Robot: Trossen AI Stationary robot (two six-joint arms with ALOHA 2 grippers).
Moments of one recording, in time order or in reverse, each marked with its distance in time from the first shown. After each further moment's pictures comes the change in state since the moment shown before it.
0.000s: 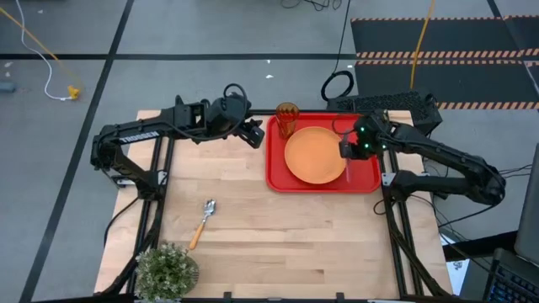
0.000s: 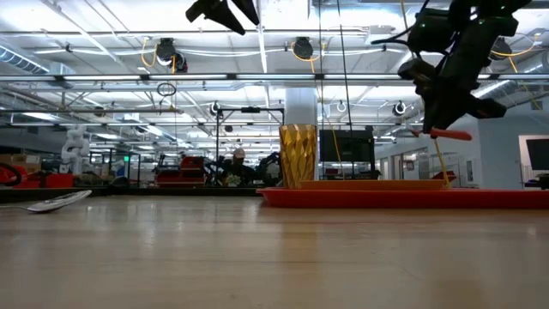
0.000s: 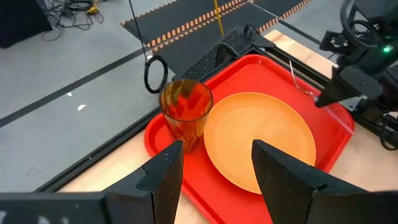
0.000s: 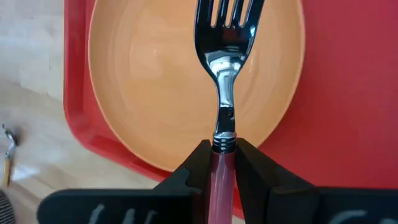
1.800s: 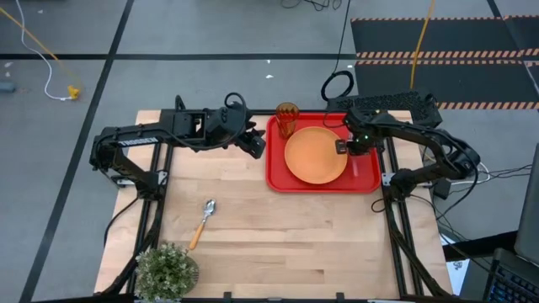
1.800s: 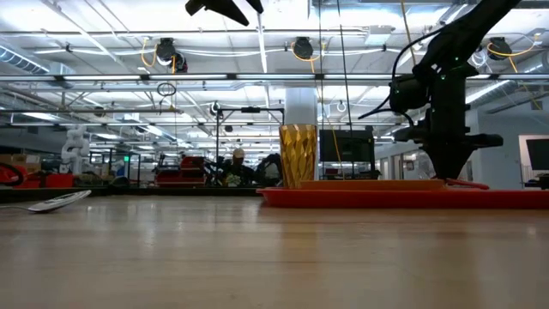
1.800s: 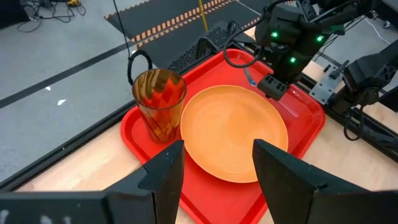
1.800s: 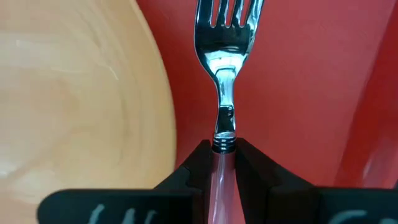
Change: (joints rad) left arm -0.085 0.000 0.000 -0.004 -0.009 -0.081; right arm -0.210 0.405 0.000 0.016 0.136 -0.185
